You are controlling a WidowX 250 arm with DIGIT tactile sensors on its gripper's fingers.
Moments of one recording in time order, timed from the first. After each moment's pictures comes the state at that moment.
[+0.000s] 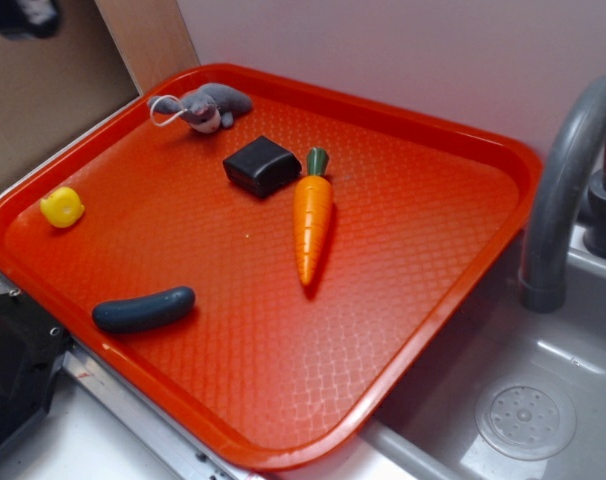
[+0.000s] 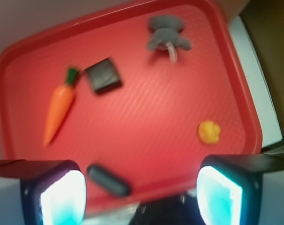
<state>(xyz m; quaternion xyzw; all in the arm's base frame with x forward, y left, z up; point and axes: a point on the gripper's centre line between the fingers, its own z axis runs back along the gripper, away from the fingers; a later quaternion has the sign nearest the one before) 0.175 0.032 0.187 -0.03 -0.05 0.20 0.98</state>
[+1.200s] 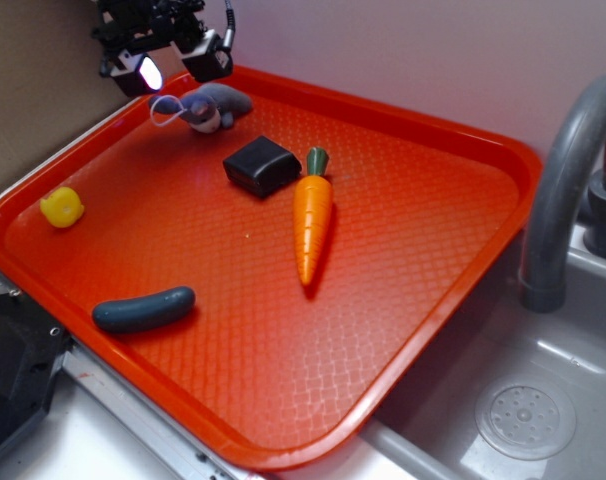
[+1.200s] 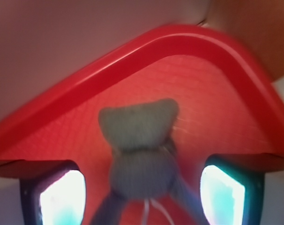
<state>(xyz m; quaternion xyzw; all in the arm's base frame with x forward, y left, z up) 0.296 0.104 0.069 -0.09 -0.10 0.29 0.95</state>
